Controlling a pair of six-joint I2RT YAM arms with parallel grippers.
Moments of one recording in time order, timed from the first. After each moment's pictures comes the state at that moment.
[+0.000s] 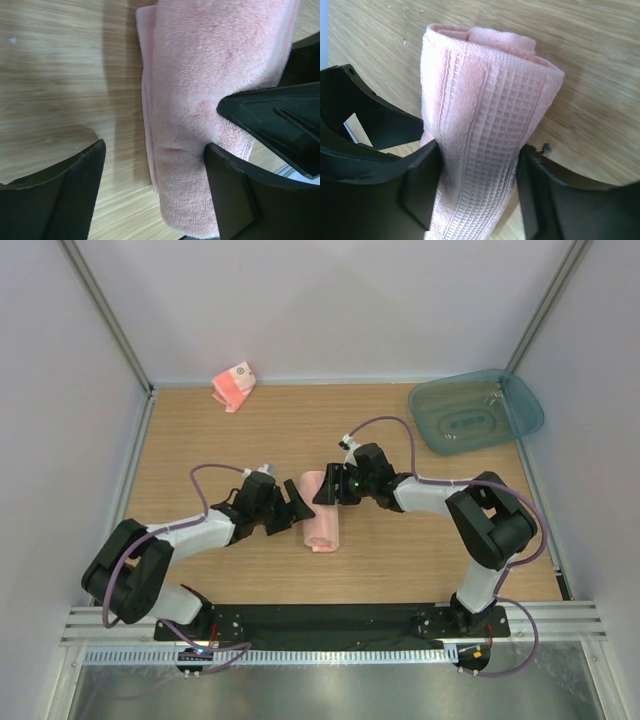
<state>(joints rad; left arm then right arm) -0.58 1.41 0.58 0.03 0.13 -0.92 0.62 1.76 0.90 0.19 -0.38 0.58</state>
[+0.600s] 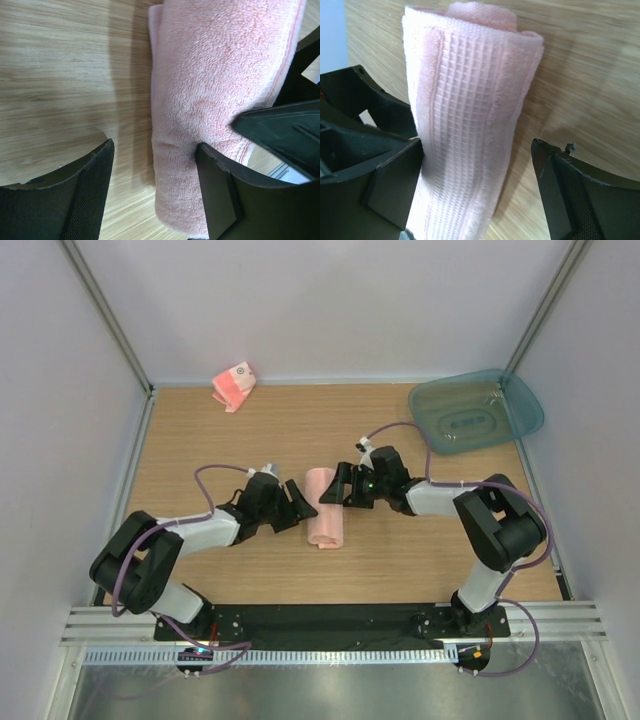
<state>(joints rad) -0.59 1.48 0.57 0.17 0.14 -0.95 0.54 1.73 0.81 0.25 -0.44 0.65</state>
